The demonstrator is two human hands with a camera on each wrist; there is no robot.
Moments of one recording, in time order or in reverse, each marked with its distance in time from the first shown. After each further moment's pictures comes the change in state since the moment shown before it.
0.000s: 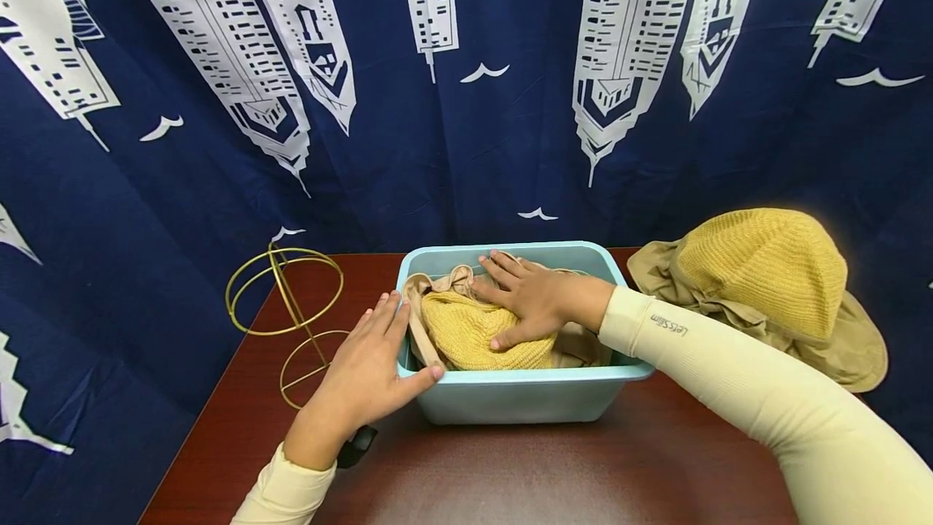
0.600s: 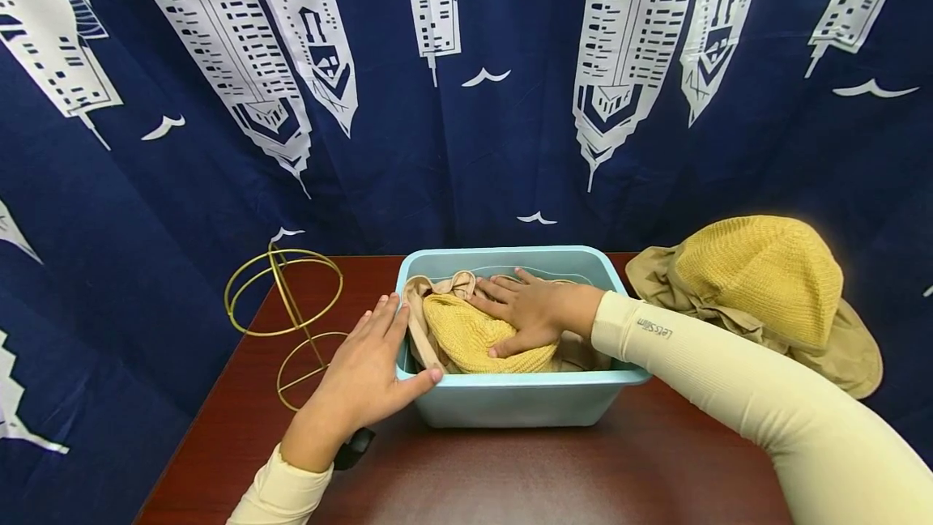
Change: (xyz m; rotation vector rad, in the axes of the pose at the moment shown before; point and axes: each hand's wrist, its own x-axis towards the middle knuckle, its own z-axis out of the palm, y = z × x) left_hand 0.000 -0.001 0.001 0.004 0.005 -0.001; right_hand 0.008 -0.002 0.008 -0.023 -0.097 -0.015
